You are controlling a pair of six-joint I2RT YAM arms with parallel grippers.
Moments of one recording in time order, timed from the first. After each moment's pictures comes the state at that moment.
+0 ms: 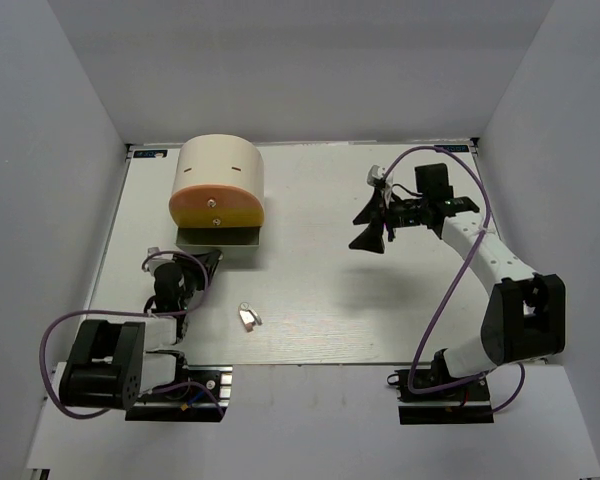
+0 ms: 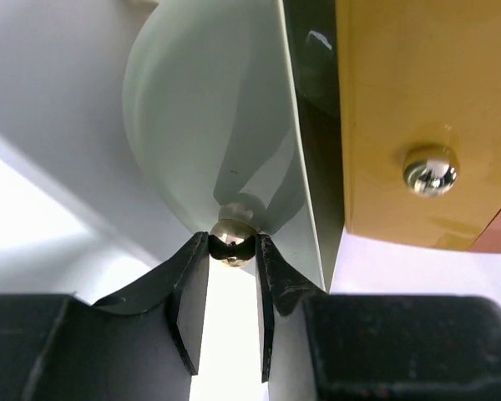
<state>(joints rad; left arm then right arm) -0.07 1.24 0.08 0.82 0.08 -1.30 0.22 1.46 1.10 -0.48 -1.11 -0.56</state>
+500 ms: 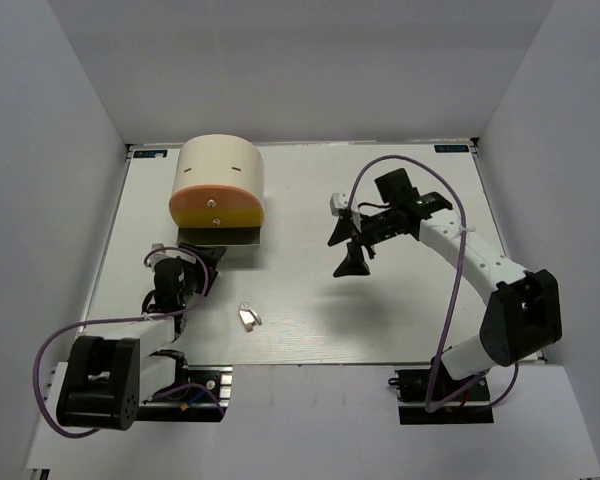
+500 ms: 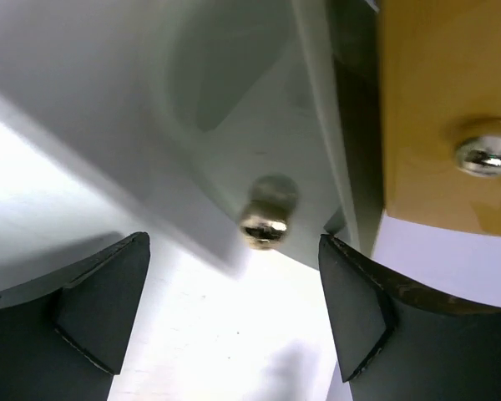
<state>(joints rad) -0.07 1.16 0.12 0.61 0.11 -1.22 0.42 1.48 1.20 -0.76 -1.08 -0.85</state>
